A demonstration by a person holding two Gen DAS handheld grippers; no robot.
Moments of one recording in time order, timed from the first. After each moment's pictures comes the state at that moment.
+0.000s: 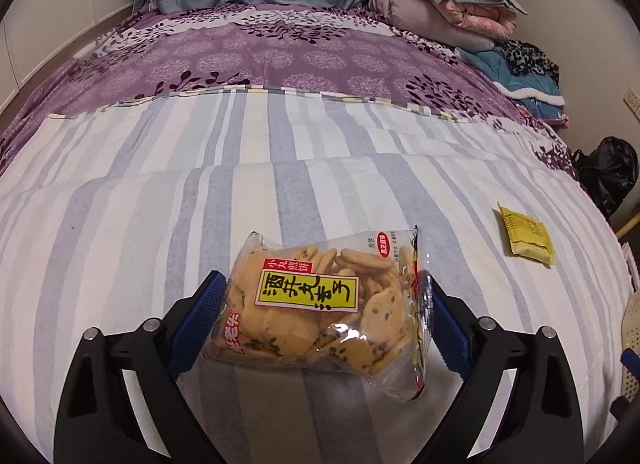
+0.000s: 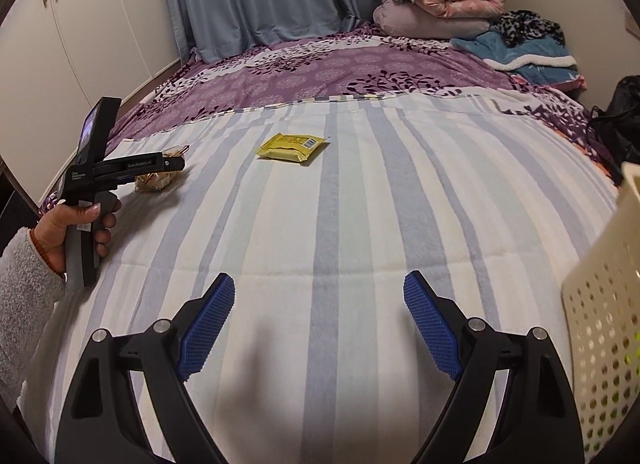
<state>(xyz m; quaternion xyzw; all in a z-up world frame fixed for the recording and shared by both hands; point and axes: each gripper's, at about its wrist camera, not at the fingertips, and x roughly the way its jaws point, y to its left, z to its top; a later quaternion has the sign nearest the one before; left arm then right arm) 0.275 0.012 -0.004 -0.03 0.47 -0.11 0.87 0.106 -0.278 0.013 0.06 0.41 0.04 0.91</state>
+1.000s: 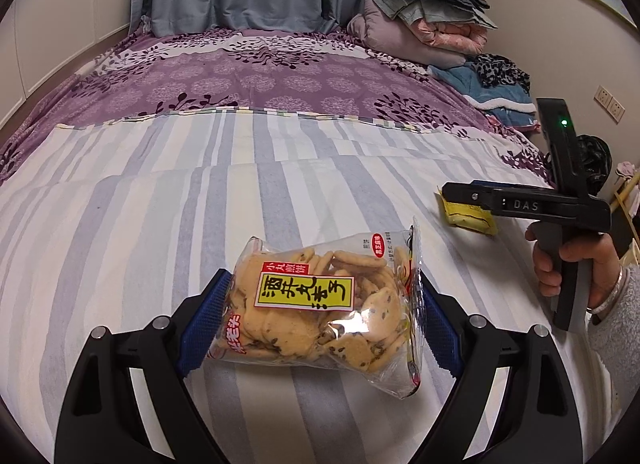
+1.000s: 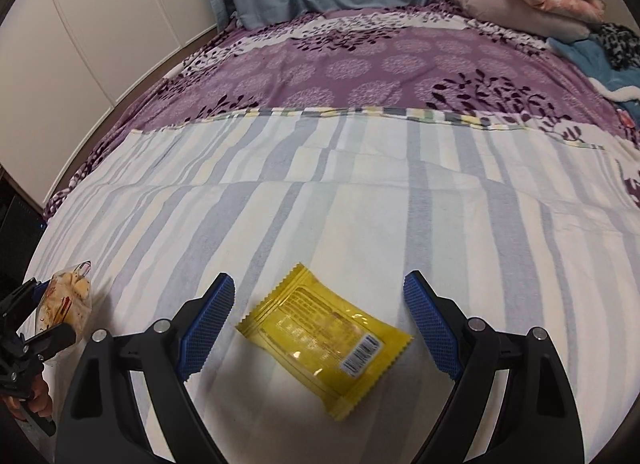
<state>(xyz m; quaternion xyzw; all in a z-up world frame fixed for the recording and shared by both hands) 0.207 0.014 0.030 -0.04 0.43 -0.14 0.89 0.342 -0.242 -0.027 0.04 0.47 0.16 0.87</state>
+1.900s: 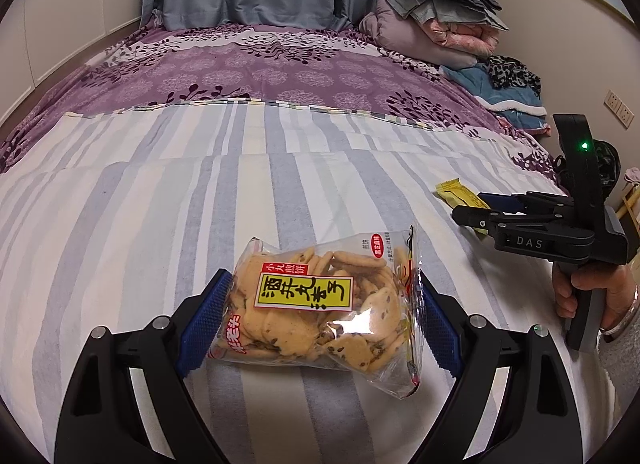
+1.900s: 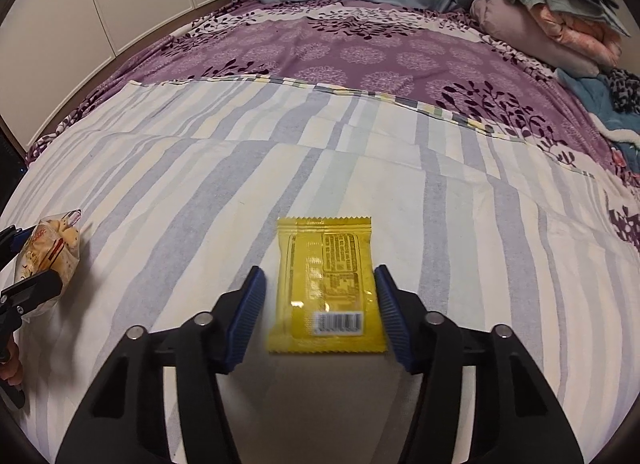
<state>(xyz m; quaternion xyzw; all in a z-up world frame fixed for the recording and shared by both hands) 0.205 0.017 0.020 -0.05 0.44 -0.12 0.89 0.315 -0.217 -0.027 -0.05 0.47 0.14 0.87</state>
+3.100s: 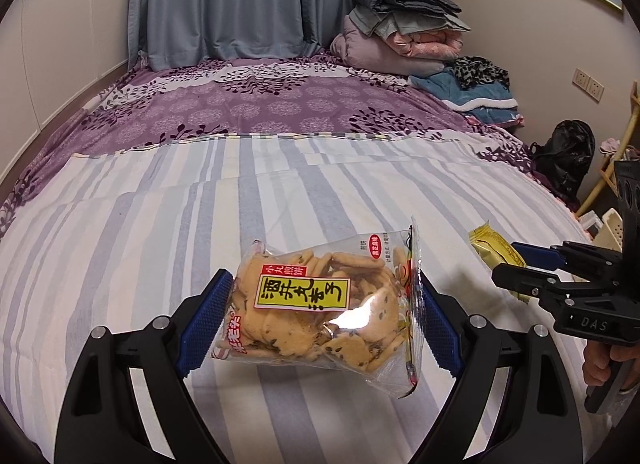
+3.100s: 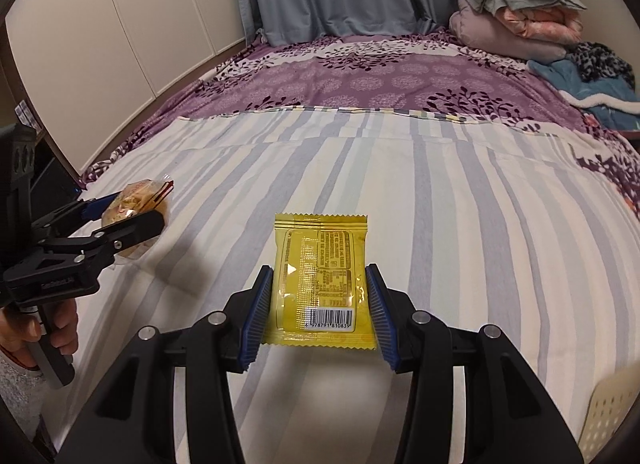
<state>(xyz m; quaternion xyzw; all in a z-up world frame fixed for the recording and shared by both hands) 0.122 -0.017 0.079 -0.01 0.40 -0.14 0.91 0.135 -0.239 0.039 0.04 0.42 0.15 0.90</state>
